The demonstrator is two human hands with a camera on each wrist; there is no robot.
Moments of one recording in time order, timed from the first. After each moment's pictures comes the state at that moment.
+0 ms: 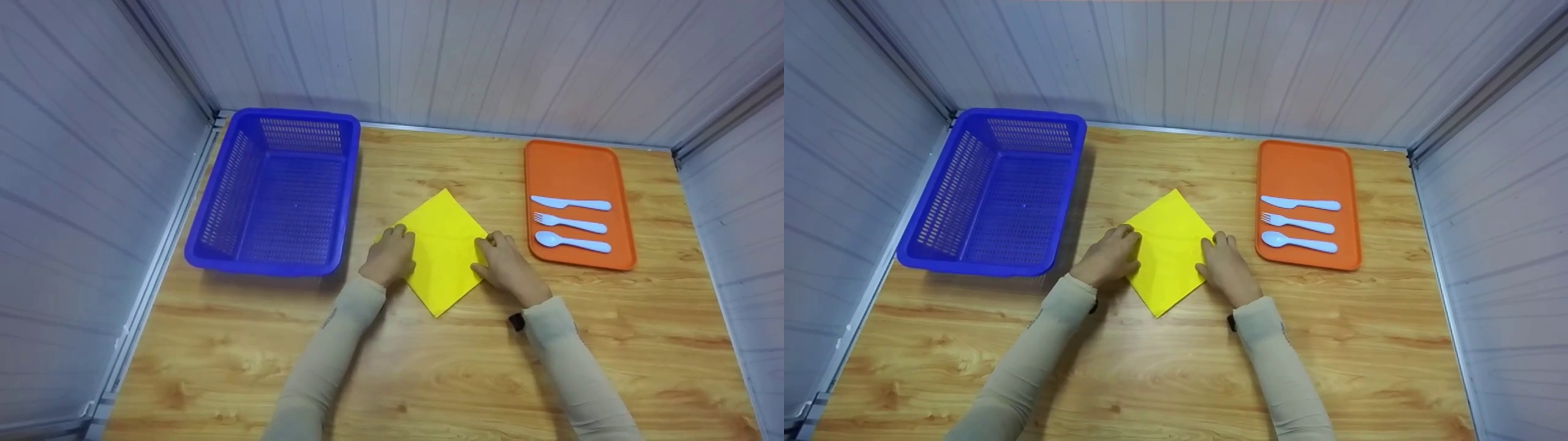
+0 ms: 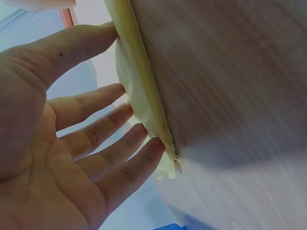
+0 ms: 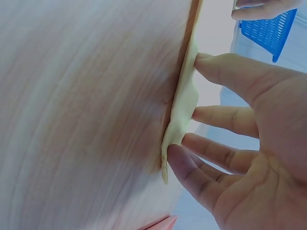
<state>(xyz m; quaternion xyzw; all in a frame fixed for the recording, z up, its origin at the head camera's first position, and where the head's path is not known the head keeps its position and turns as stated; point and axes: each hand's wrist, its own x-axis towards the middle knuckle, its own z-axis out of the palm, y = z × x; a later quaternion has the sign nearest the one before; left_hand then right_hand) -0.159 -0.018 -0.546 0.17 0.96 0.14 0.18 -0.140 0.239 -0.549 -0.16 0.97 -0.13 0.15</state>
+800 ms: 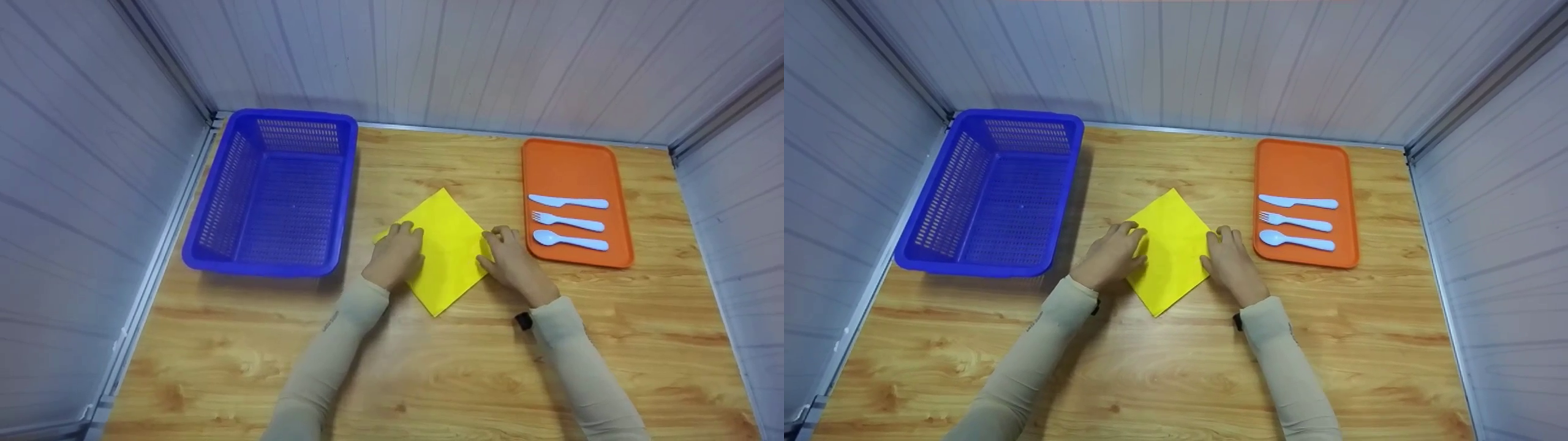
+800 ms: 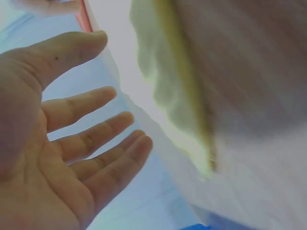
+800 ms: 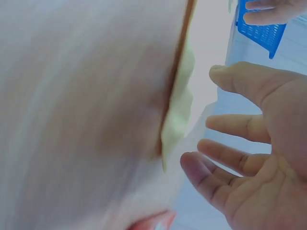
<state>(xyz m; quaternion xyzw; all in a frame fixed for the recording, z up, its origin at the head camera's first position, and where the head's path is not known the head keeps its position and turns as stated) -0.152 -0.003 -0.528 0.20 0.97 0.10 0.09 -0.140 0.251 -0.541 -0.16 0.97 -0.16 0.10</state>
